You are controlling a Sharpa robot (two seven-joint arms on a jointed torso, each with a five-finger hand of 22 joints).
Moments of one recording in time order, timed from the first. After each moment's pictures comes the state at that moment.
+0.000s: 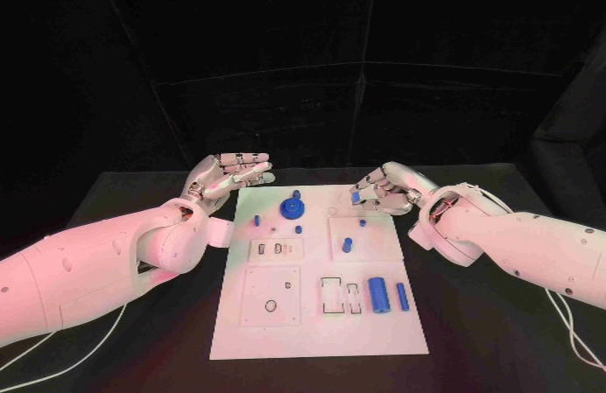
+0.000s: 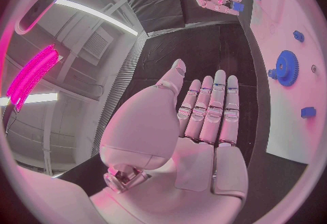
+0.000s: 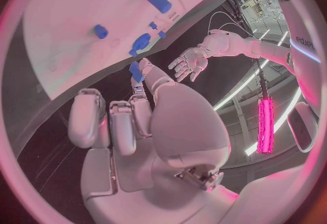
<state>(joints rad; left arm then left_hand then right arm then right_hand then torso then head) 1.18 -0.82 -0.05 1.41 -0.01 -0.24 0.56 1.40 0.02 0.03 -0.01 0.05 0.92 0.23 0.07 0.07 0.98 0.19 0.10 0.06 1.01 0.16 0.16 0.07 0.17 0.76 0.28 0.24 0.10 1.19 -0.76 -0.02 1.42 -1.13 -0.41 0.05 1.37 0.05 0.22 -0.08 0.16 1.08 0.13 0.12 0.07 1.44 0.03 1.35 1.31 1.47 -0.04 1.52 1.31 0.08 1.41 0.06 1.39 1.16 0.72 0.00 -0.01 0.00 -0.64</state>
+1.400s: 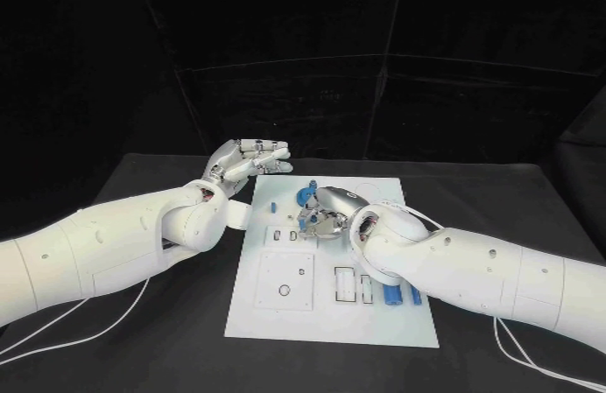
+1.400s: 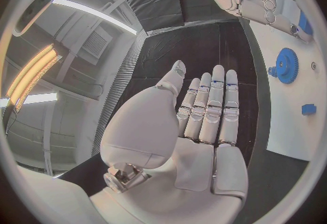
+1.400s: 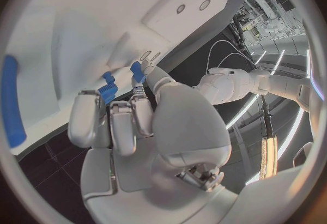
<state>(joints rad) 1.18 -0.79 -0.05 1.38 -0.01 -0.24 0.54 1.38 0.05 0.04 -0.03 0.05 0.97 0.22 0.07 0.07 1.06 0.17 0.10 0.07 1.11 0.13 0.18 0.09 0.17 0.86 0.24 0.28 0.11 1.11 -0.46 -0.03 1.37 -1.42 -0.35 -0.25 1.34 0.03 0.23 -0.08 0.15 1.08 0.13 0.12 0.07 1.43 0.02 1.34 1.31 1.47 -0.04 1.52 1.31 0.09 1.41 0.06 1.39 1.16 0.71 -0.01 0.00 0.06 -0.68</state>
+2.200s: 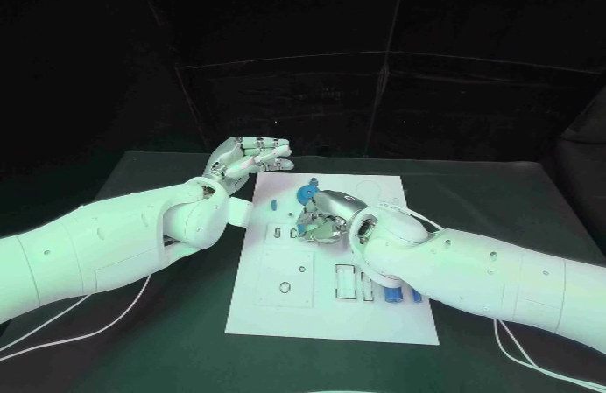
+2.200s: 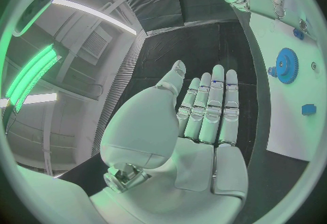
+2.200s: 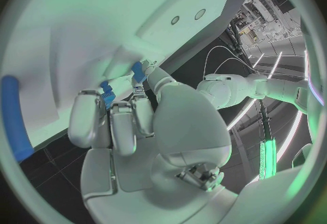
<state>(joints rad) 1.18 -0.79 -0.05 1.38 -0.01 -0.24 0.53 1.38 0.05 0.04 -0.03 0.05 0.97 0.23 0.07 0.07 1.06 0.17 0.10 0.07 1.11 0.12 0.18 0.09 0.17 0.85 0.24 0.28 0.11 1.11 -0.47 -0.04 1.39 -1.43 -0.32 -0.24 1.33 0.02 0.25 -0.07 0.15 1.08 0.13 0.12 0.07 1.43 0.02 1.34 1.31 1.47 -0.04 1.52 1.31 0.09 1.41 0.06 1.39 1.16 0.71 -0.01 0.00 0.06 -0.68</state>
